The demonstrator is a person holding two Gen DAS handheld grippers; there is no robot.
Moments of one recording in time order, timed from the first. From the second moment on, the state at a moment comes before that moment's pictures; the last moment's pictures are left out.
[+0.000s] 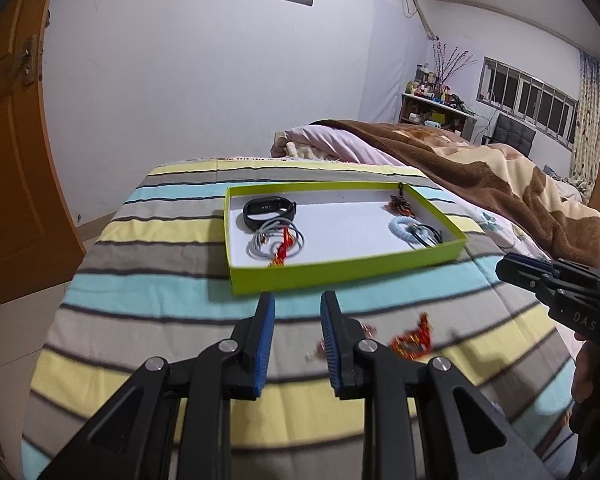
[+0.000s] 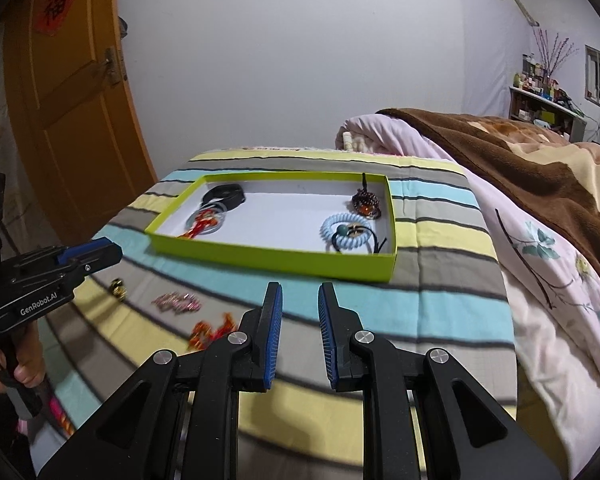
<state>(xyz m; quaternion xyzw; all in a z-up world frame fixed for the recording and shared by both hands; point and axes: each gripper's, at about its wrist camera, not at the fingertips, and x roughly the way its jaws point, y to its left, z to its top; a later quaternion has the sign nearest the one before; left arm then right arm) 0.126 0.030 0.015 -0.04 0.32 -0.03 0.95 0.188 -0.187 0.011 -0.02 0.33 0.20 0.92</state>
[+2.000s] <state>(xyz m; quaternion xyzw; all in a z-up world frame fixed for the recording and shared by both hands) 0.051 0.032 0.001 -0.05 0.33 -0.01 0.94 0.105 -0.174 -0.034 -0.04 0.38 0.23 0.90</state>
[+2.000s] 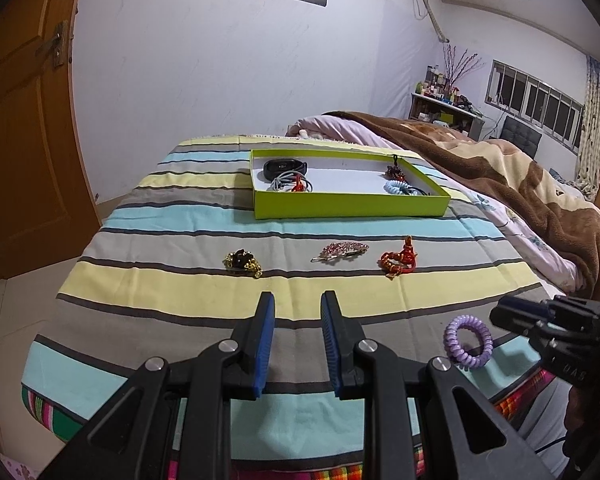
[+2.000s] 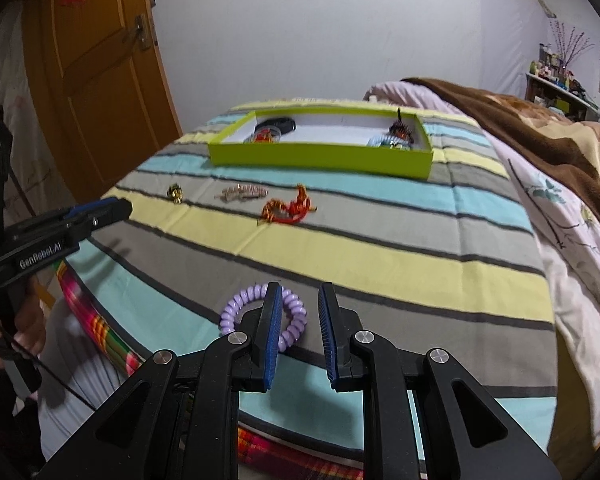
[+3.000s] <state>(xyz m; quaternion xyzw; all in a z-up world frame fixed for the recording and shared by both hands) 0.112 0.013 -0.009 -0.02 0.35 -0.07 0.93 0.130 -0.174 -0.042 -0.05 0.40 0.22 0.89</state>
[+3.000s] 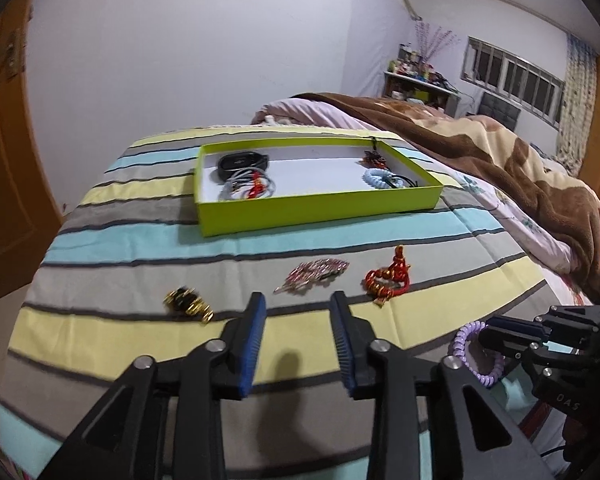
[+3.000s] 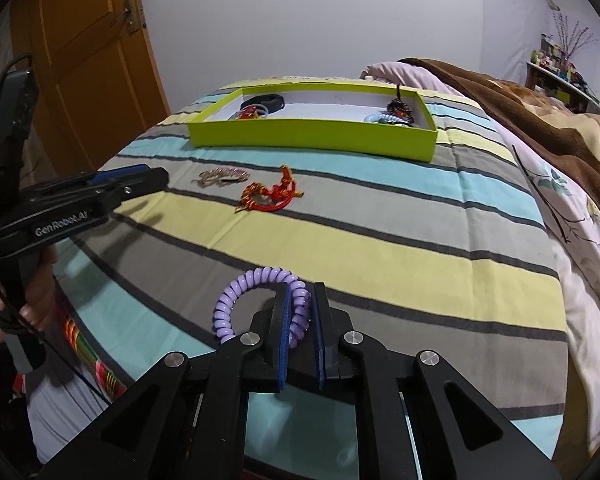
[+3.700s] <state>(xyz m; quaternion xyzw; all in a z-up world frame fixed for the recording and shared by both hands) 0.166 -0.008 -0.026 0.03 0.42 -0.10 0.90 0.158 -0.185 -0.032 -0.02 0.39 0.22 0.89</state>
